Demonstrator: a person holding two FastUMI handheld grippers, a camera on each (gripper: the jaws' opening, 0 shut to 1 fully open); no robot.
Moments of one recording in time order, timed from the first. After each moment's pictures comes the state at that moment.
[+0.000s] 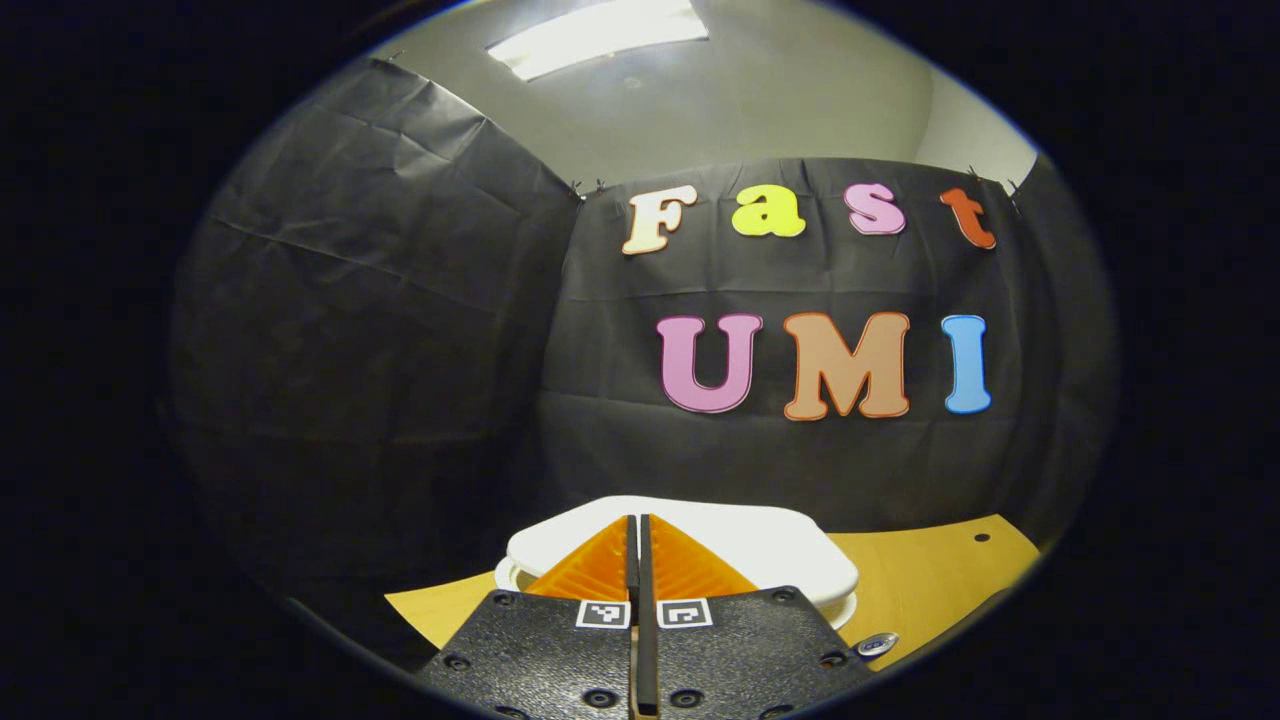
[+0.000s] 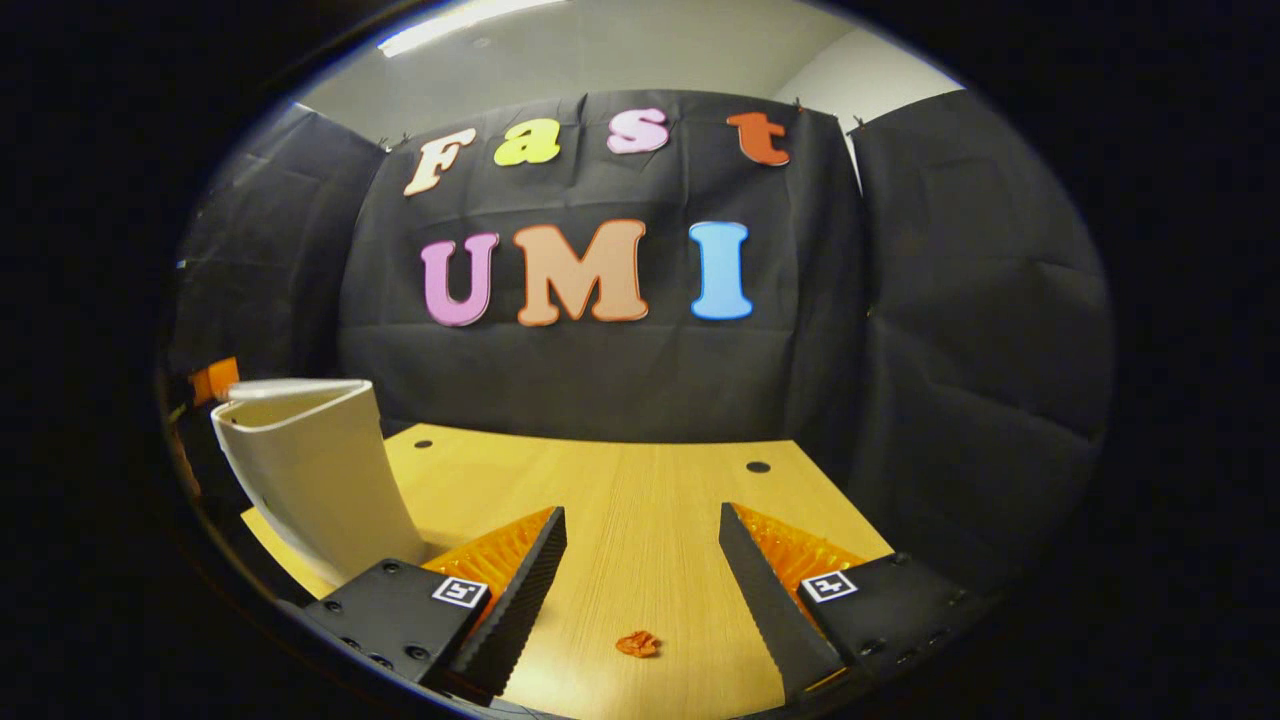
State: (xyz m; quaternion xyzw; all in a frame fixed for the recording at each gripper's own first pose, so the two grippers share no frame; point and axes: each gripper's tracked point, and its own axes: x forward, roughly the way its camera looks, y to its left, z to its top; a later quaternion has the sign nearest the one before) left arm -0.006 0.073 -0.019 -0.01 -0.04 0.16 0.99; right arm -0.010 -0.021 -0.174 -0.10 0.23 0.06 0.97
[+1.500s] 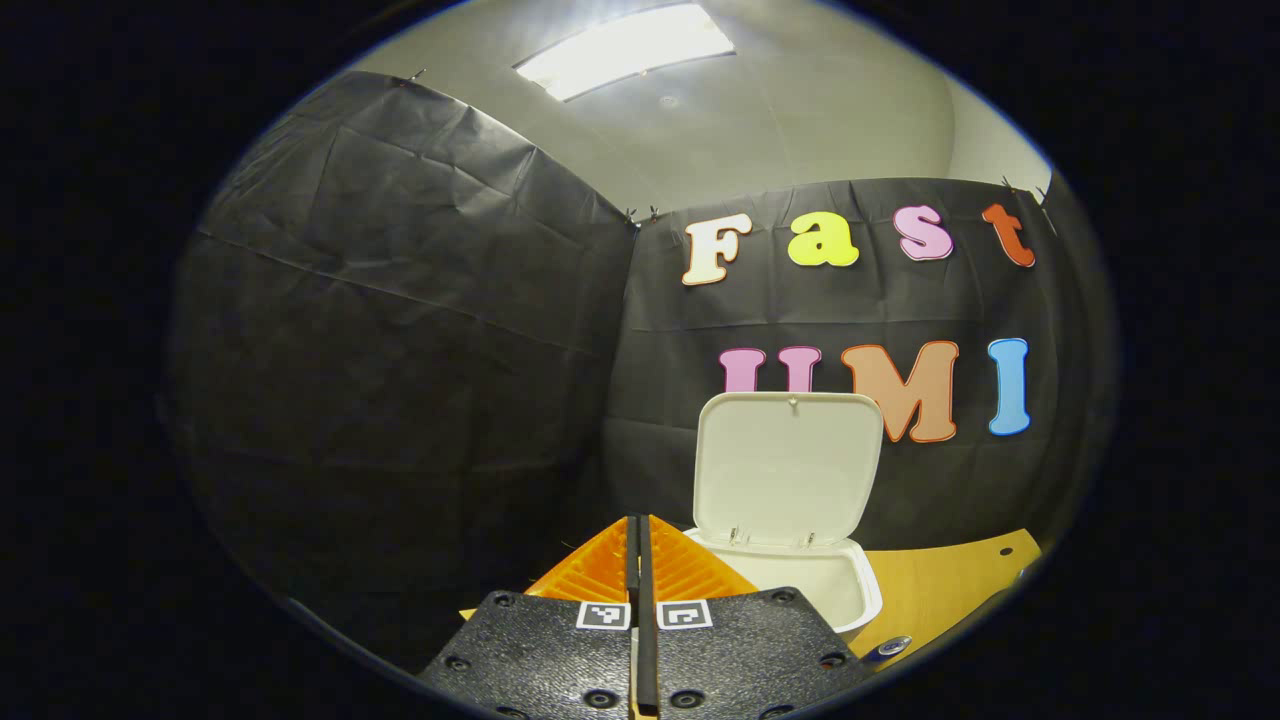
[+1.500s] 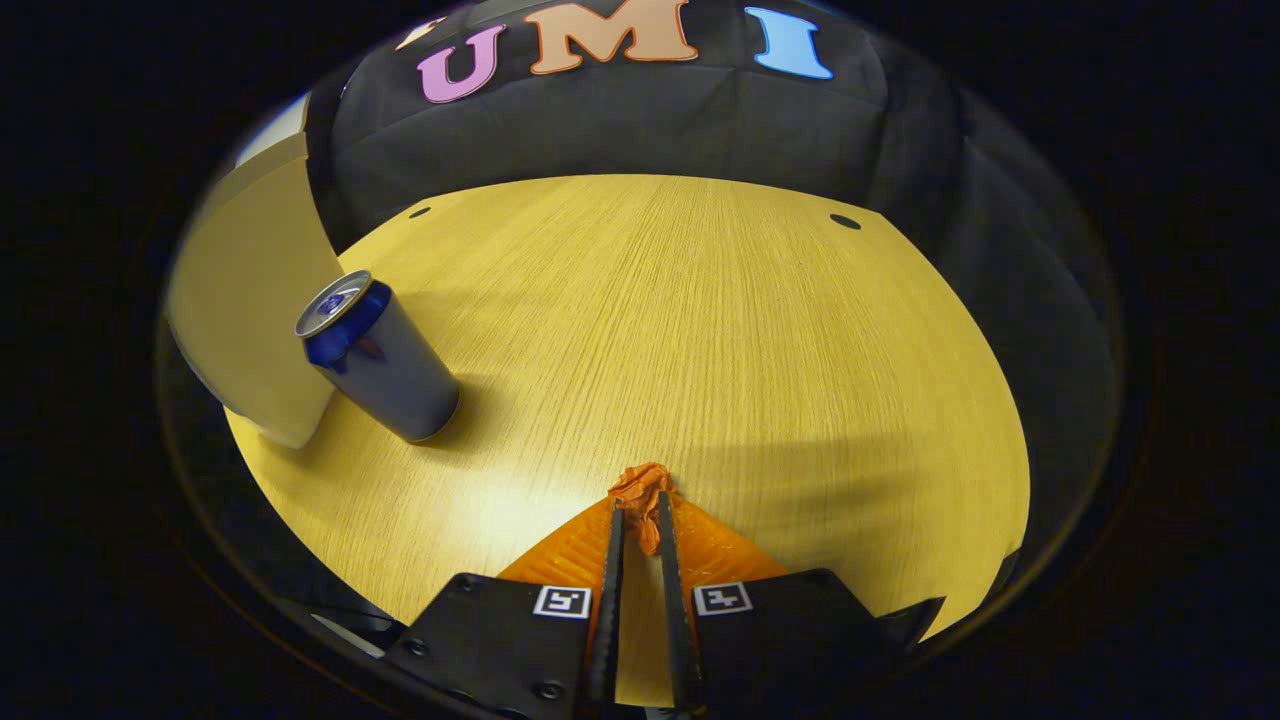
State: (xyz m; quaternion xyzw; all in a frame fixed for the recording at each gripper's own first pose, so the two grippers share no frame) left arm -0.071 0.119 0.013 0.00 -0.04 0.24 0.97; right arm -0.017 -0.049 -0.381 -0.13 0.53 0.07 0.83
